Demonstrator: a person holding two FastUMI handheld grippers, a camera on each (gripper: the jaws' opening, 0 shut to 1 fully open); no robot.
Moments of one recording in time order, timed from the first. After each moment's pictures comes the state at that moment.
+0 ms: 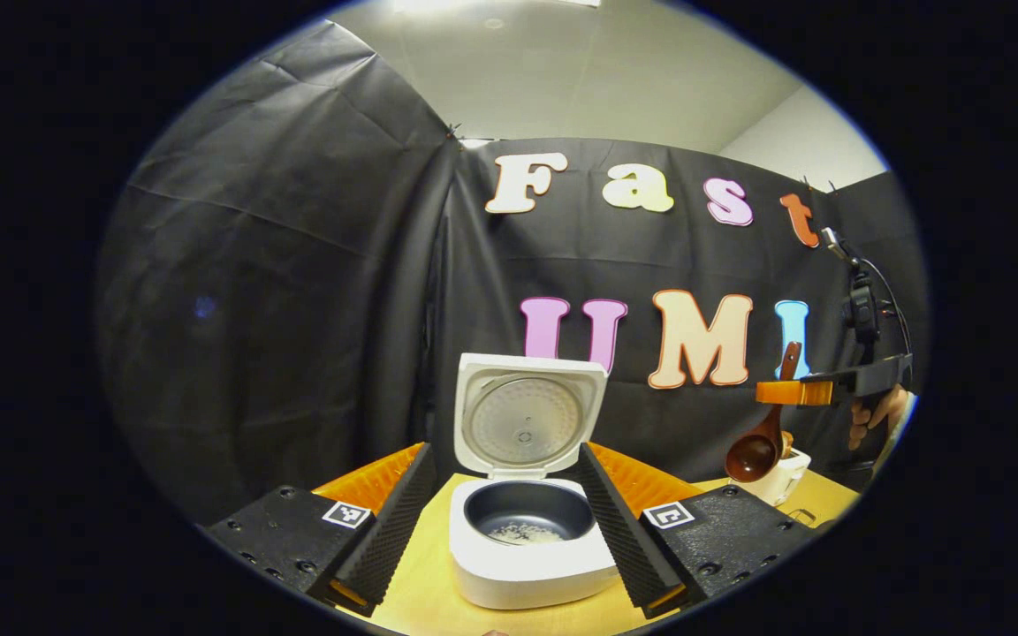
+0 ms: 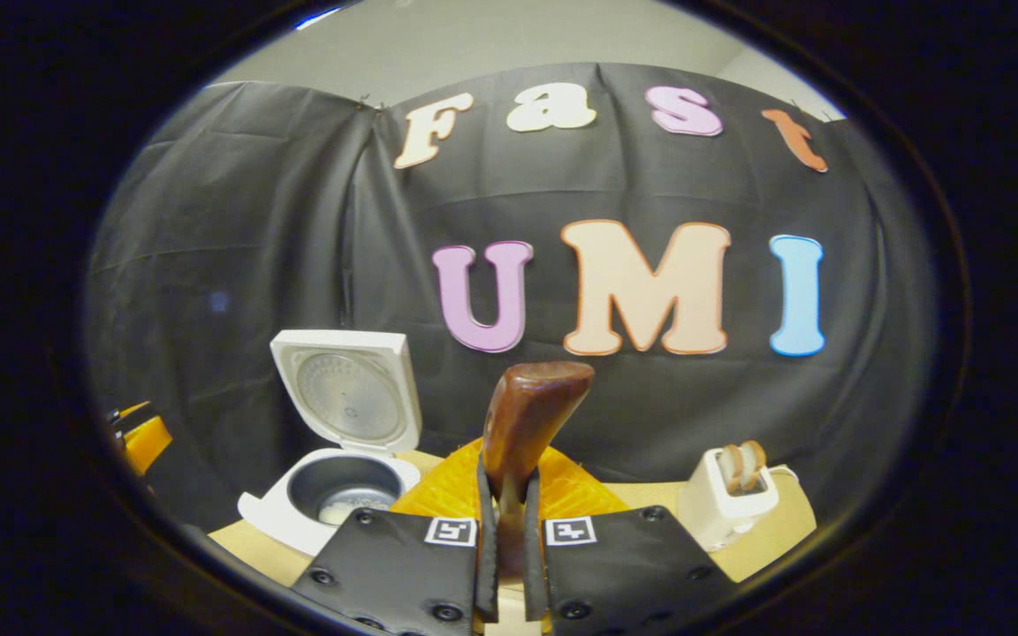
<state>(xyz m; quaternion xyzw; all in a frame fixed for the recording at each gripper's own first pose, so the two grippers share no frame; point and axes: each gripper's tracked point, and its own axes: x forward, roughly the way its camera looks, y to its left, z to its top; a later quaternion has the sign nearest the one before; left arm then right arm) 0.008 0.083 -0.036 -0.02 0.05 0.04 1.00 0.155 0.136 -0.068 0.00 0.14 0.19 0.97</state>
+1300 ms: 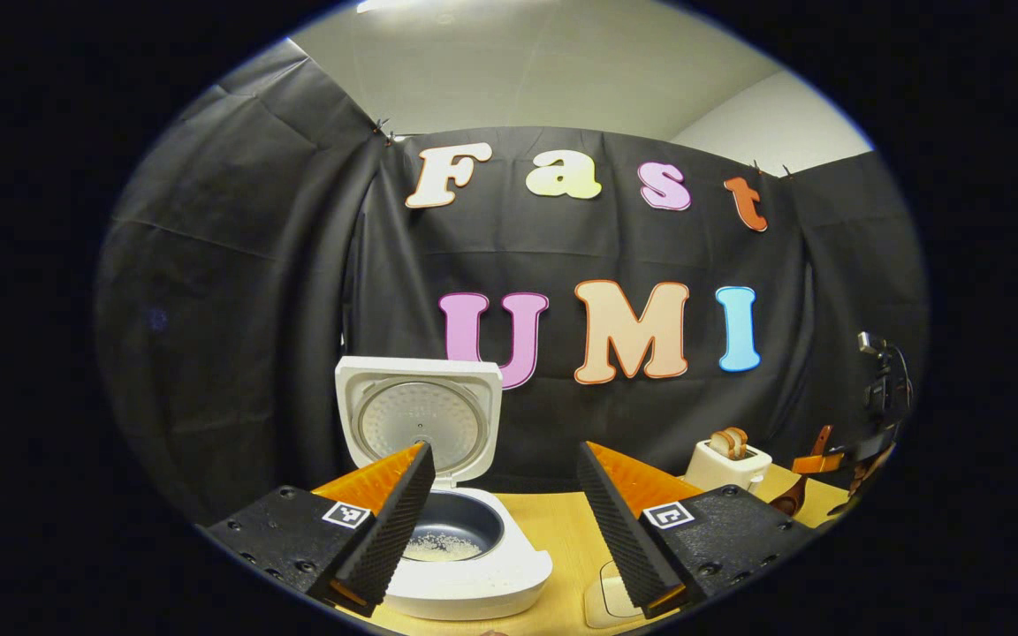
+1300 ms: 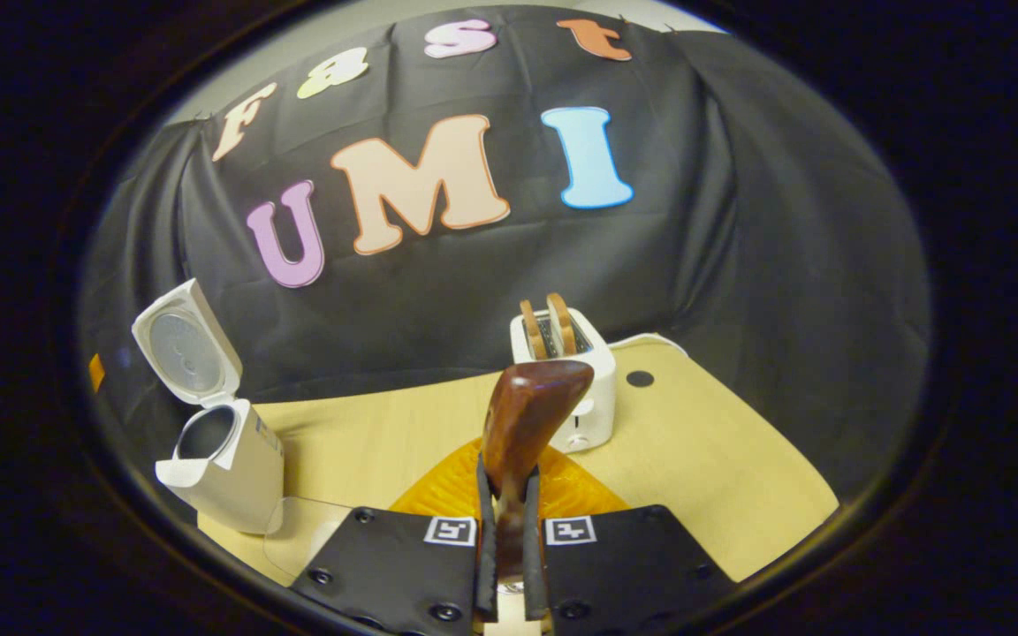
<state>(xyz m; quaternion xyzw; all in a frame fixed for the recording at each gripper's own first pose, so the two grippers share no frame) 0.050 -0.031 -0.041 0.00 0.07 -0.03 1.00 0.121 -0.117 -0.233 0.07 0.28 -0.01 0.96</state>
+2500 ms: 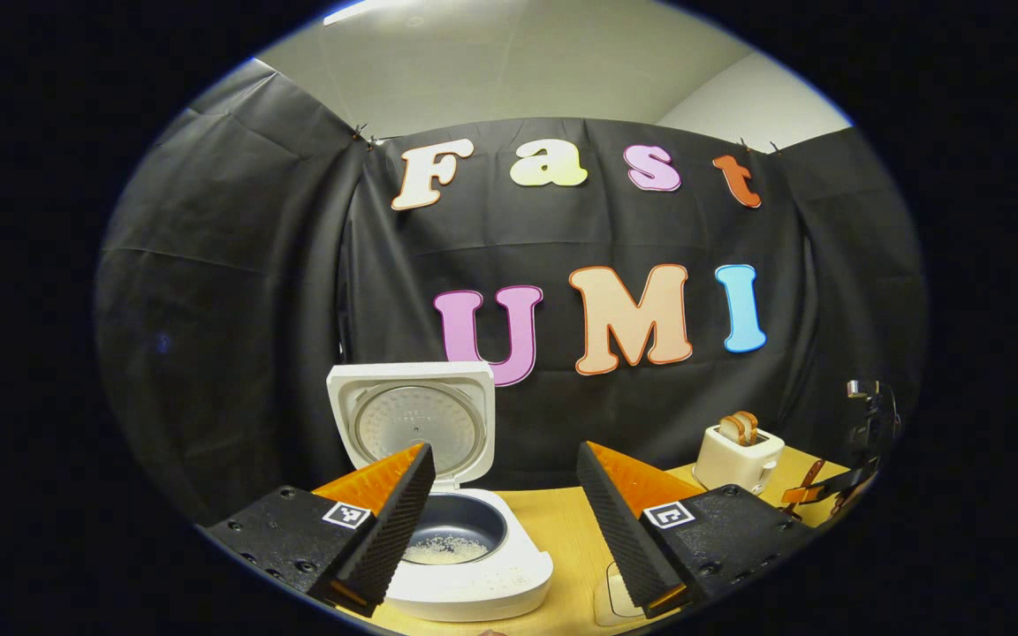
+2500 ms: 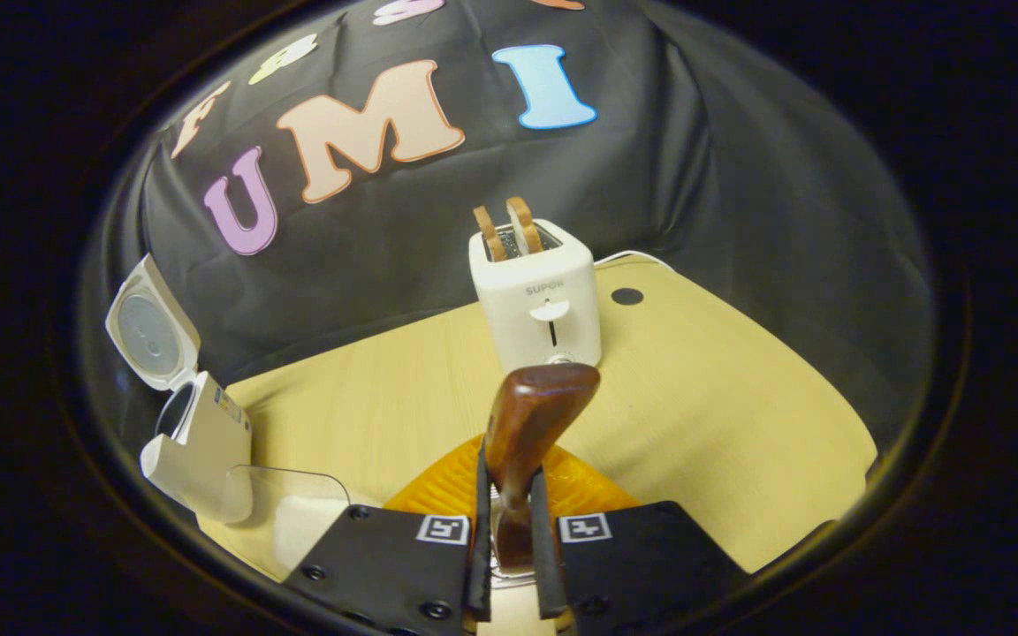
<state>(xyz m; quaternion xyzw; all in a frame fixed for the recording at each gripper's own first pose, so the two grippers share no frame) 0.064 -0.041 -0.043 0.03 0.07 -0.03 1.00 0.119 -0.128 -0.325 0.10 0.35 -0.04 0.93</state>
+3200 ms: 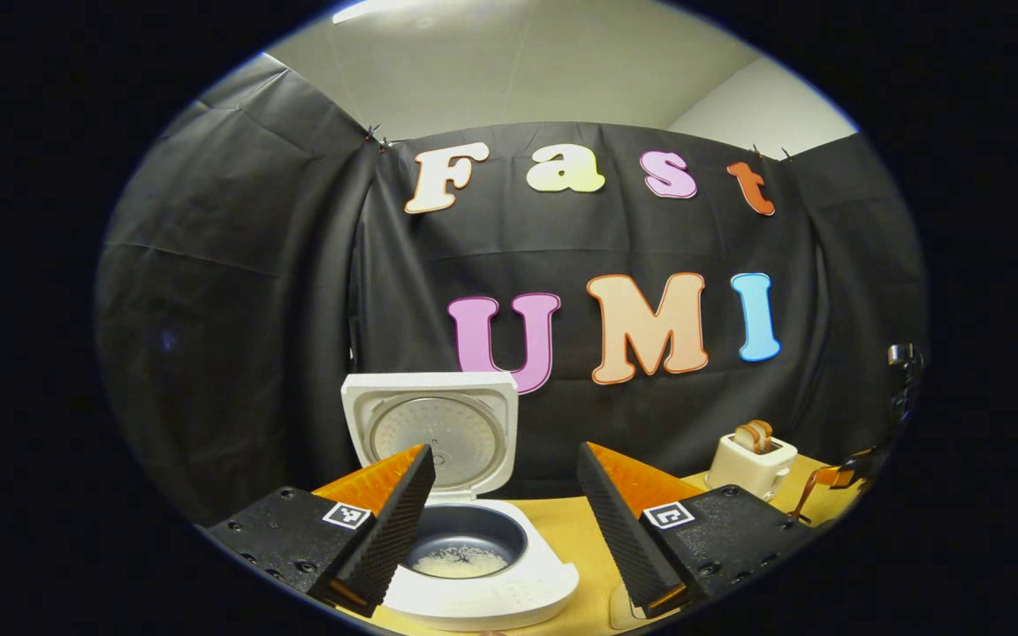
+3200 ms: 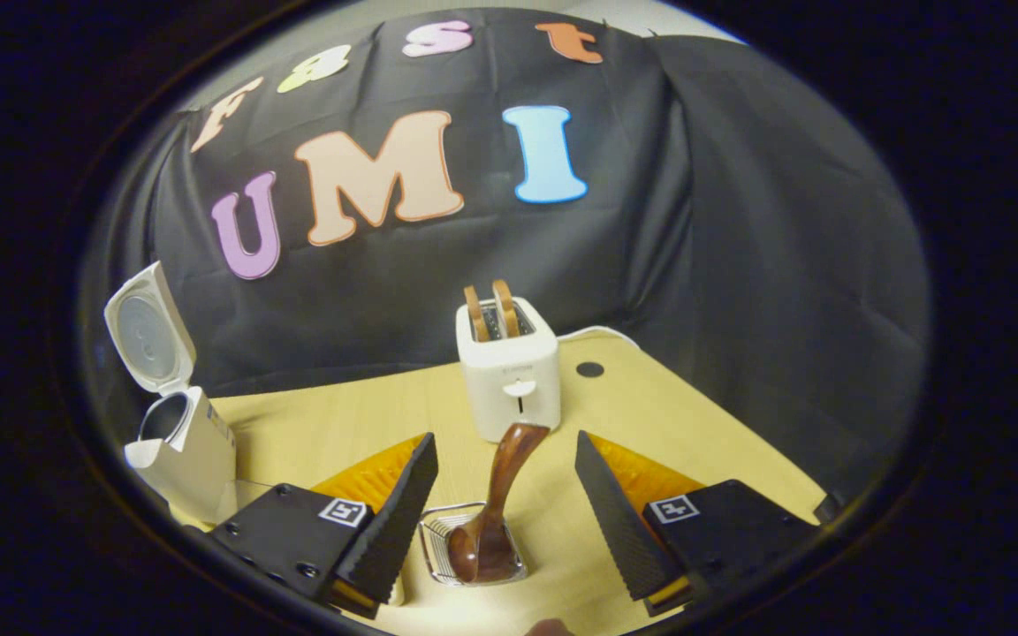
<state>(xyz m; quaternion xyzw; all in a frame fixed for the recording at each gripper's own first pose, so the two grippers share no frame) 0.090 -0.002 -0.031 0.04 0.05 -0.01 1.00 0.112 -0.146 -0.231 0.03 0.25 -0.06 0.97</state>
